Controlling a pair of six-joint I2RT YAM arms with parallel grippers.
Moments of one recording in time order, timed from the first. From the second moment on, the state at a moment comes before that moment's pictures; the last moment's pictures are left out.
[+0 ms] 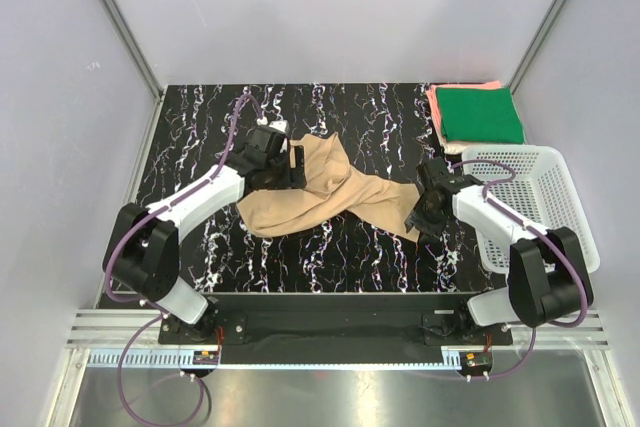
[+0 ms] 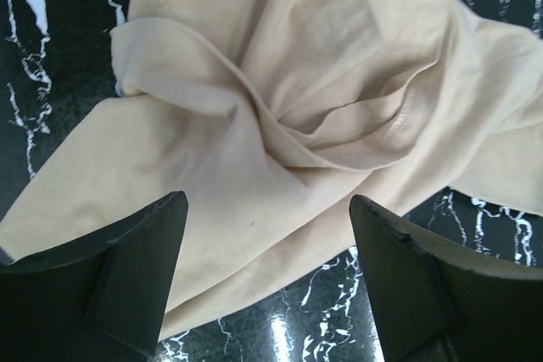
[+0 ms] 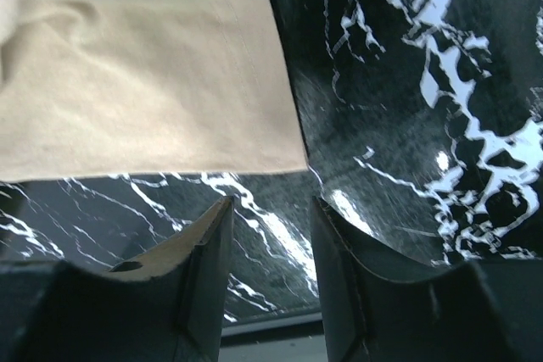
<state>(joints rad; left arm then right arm) -0.50 1.55 1.10 -0.41 -0.02 -0.46 0.32 1.40 0.83 -0.74 0.06 0.88</state>
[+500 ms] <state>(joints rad) -0.50 1.65 1.09 -0.43 -0.04 -0.46 0.32 1.48 0.81 -0.65 0.09 0.92</state>
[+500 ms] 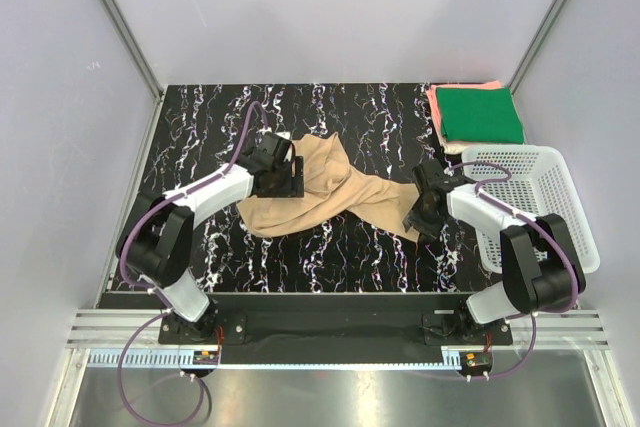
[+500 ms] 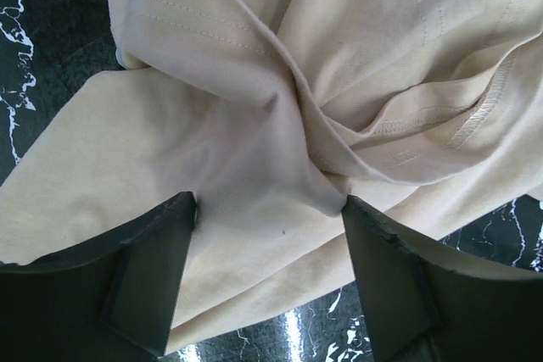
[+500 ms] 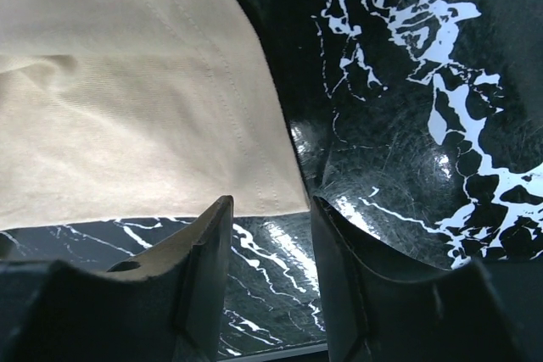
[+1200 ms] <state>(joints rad) -0.50 1.70 1.21 -0.54 -0.04 -0.43 0.32 1.41 0.85 -0.68 0.15 0.85</state>
